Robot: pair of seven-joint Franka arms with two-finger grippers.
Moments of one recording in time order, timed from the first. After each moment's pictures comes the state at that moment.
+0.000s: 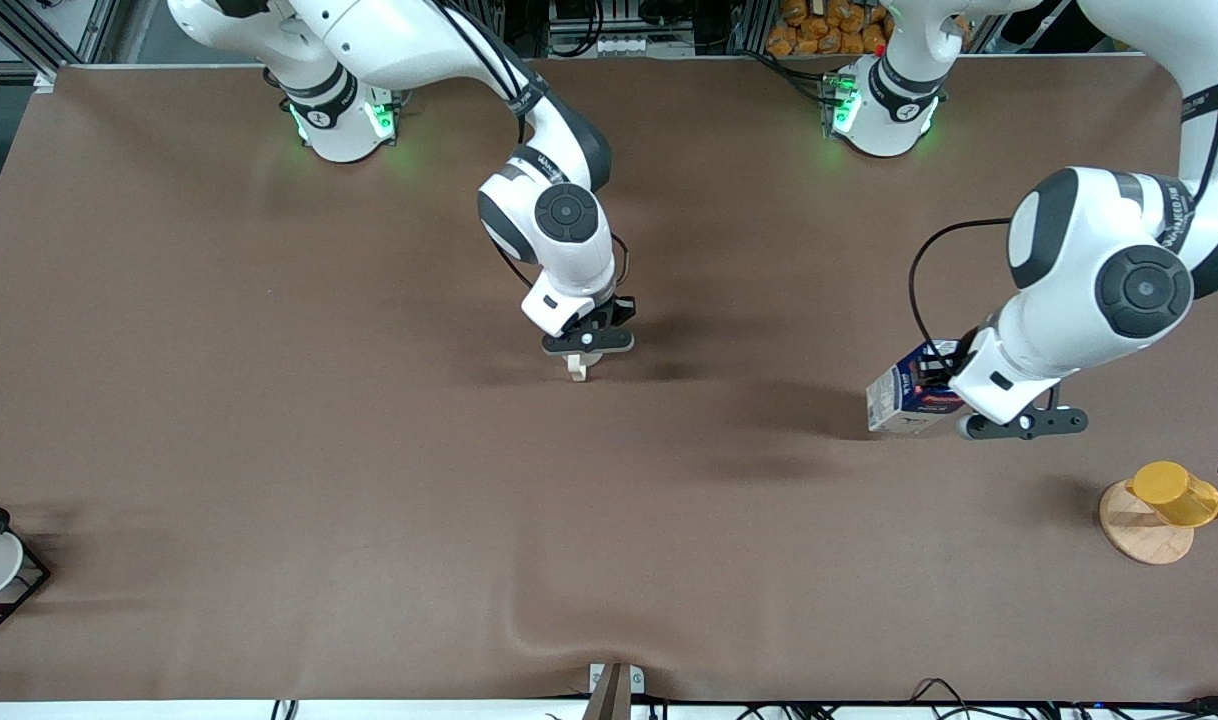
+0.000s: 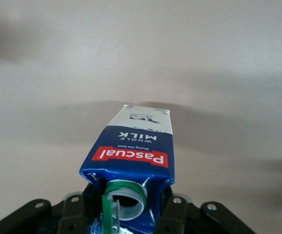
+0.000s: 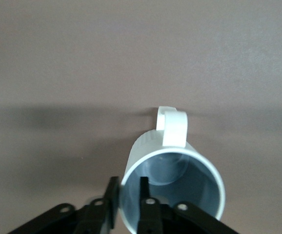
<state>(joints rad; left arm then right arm) -0.03 0.29 -0.18 -1.70 0.08 1.86 -0.30 0.70 0.59 0.12 -1.67 -0.02 2.28 0.78</state>
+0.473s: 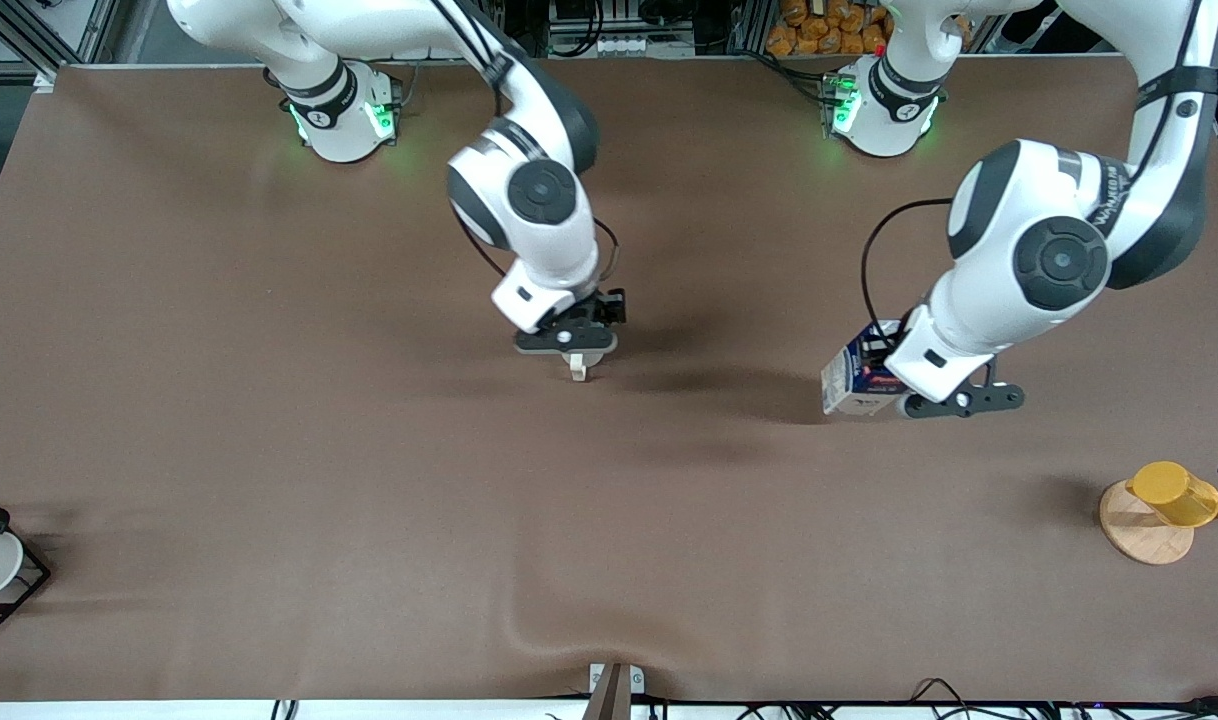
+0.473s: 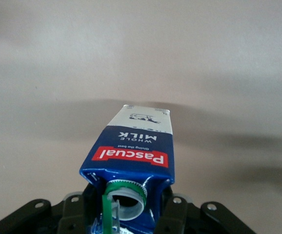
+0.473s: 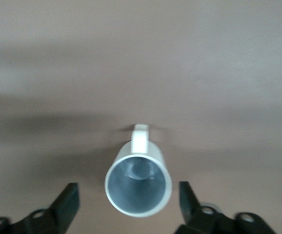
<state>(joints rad) -0.04 0.27 -0.30 -1.69 0.08 1.81 -0.44 0.64 0.44 0.09 -1.60 -0.02 2.07 0.76</state>
